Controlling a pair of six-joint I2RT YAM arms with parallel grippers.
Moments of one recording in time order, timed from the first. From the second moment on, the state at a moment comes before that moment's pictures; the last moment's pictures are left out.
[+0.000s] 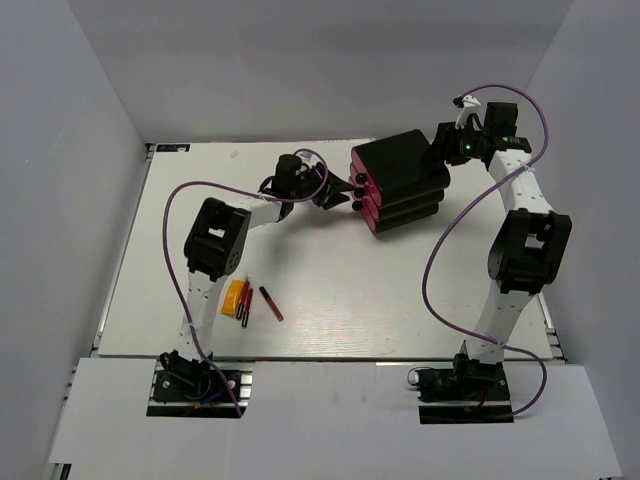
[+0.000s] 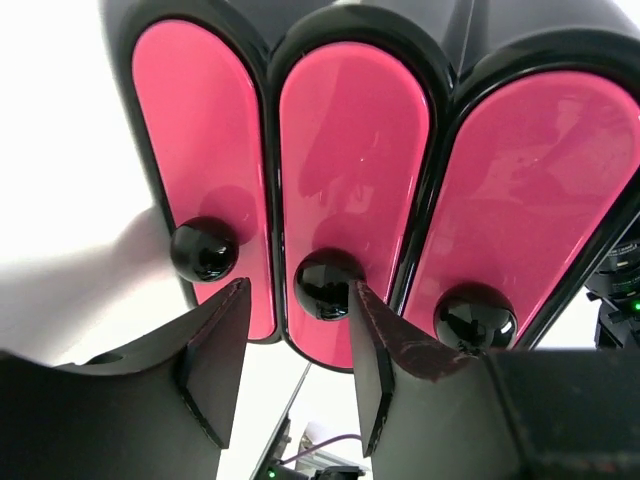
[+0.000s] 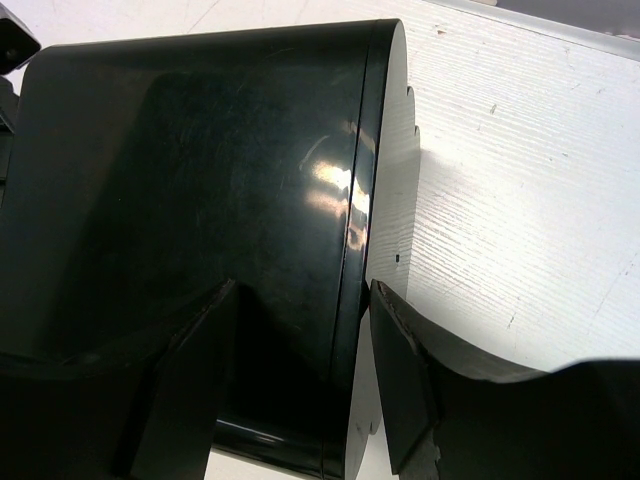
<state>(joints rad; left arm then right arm) -0.43 2.33 1.59 0.37 0.63 -1.29 -0.06 1.98 1.79 -0.51 -0.65 -0.14</state>
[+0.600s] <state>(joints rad) -0.45 2.34 1.62 0.39 0.65 -1.30 -0.06 1.98 1.79 -0.51 -0.65 -0.14</state>
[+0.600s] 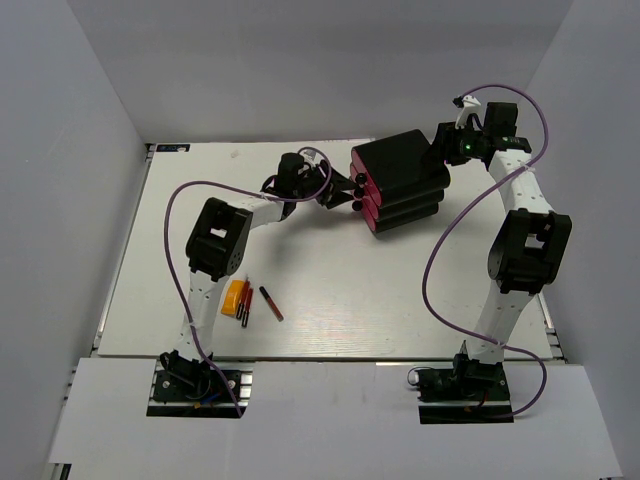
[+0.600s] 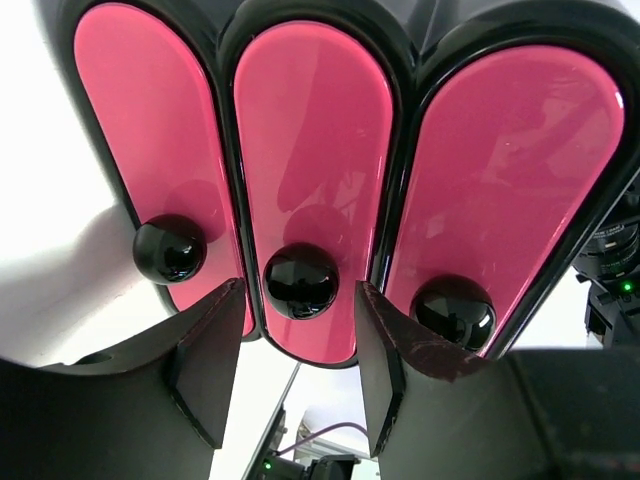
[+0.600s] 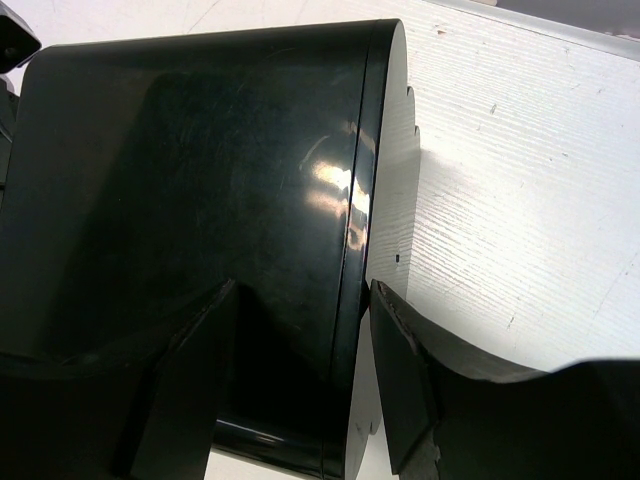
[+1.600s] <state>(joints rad) -0.46 2.38 1.59 0.54 0.64 -1.39 -0.06 1.98 1.79 -0.51 -0.65 -0.14</state>
